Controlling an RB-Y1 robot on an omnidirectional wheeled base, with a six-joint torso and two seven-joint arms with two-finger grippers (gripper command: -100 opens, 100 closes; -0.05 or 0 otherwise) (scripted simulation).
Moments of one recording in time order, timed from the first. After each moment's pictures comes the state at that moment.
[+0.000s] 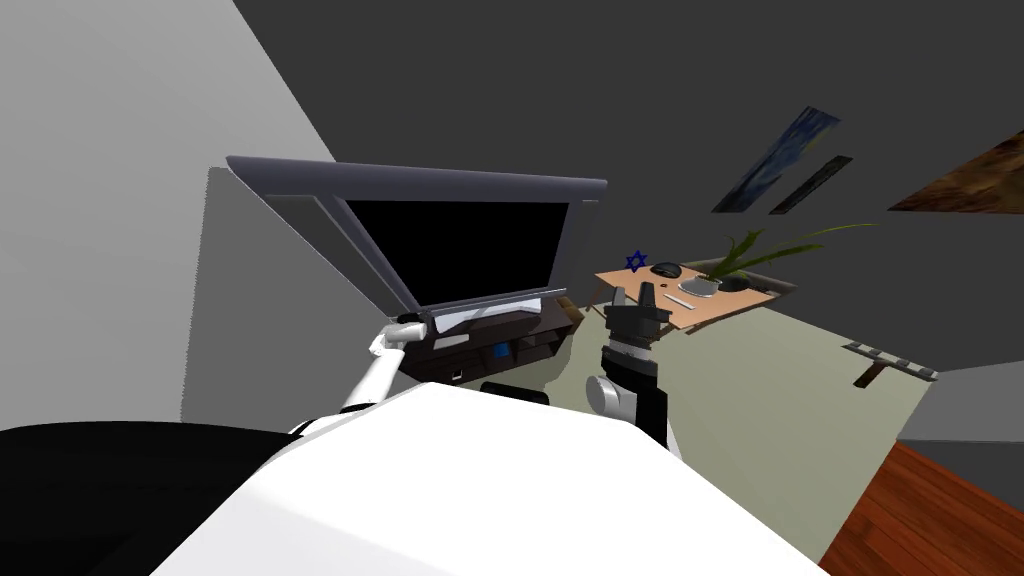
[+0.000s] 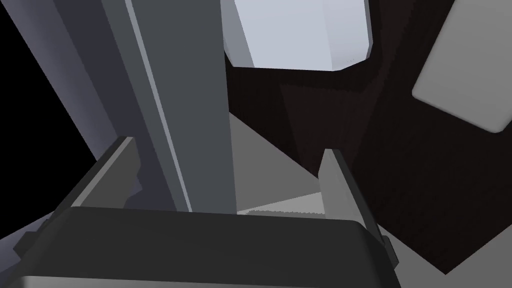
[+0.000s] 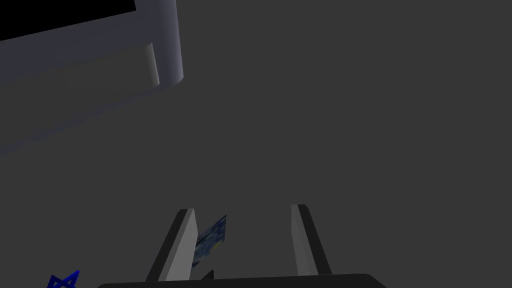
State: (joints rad) left arm -0.01 0.40 0.34 -1.41 0.16 0.75 0.11; right arm 0.46 0.03 0.06 -2.29 -0.08 -0.43 -0.12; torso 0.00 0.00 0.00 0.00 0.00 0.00
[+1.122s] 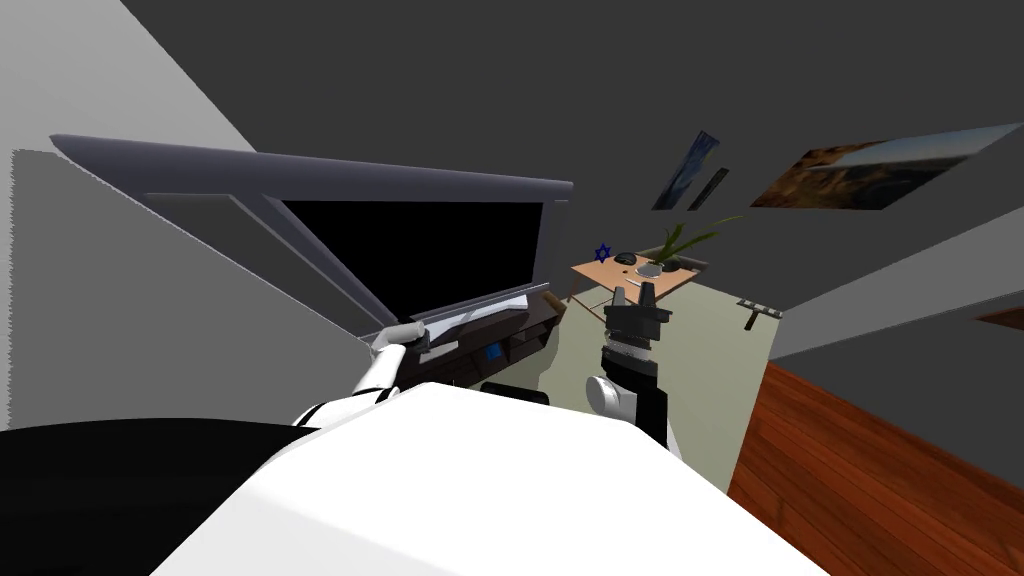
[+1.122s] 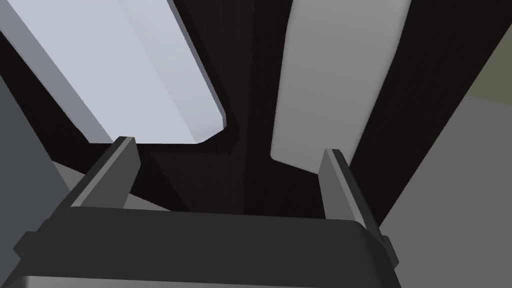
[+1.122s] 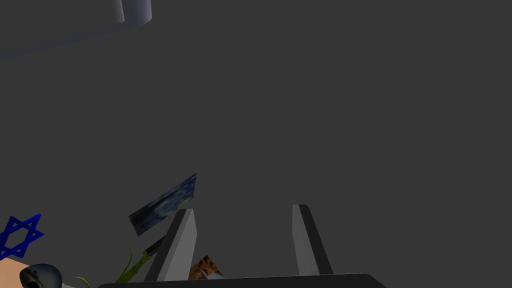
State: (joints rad) left arm -0.12 0.41 0.43 -1.16 0.21 1.08 0.11; right arm 0.46 0.03 0.06 -2.29 -0.08 -0.43 -0.12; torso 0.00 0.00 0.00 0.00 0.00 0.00
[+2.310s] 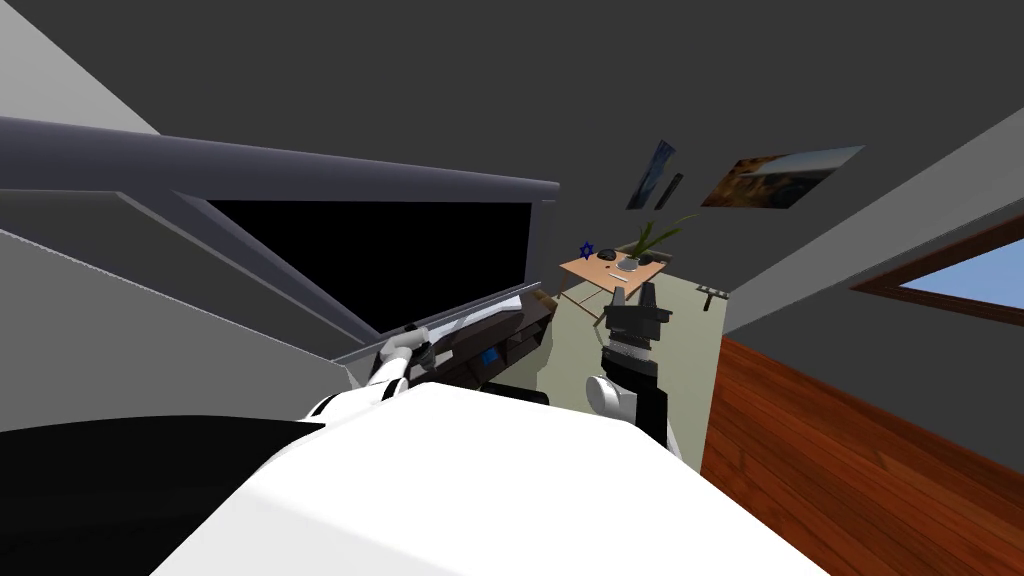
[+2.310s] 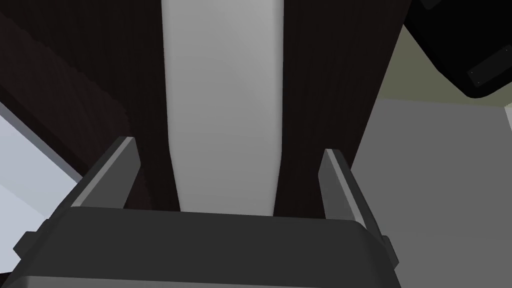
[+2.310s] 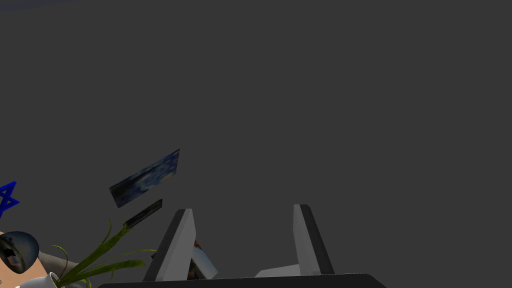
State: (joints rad) left arm -0.18 0.38 0.48 -0.91 0.24 1.22 0.10; right arm 0.46 0.03 0.06 -2.29 -0.08 -0.43 -0.12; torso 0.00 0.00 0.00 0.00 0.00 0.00
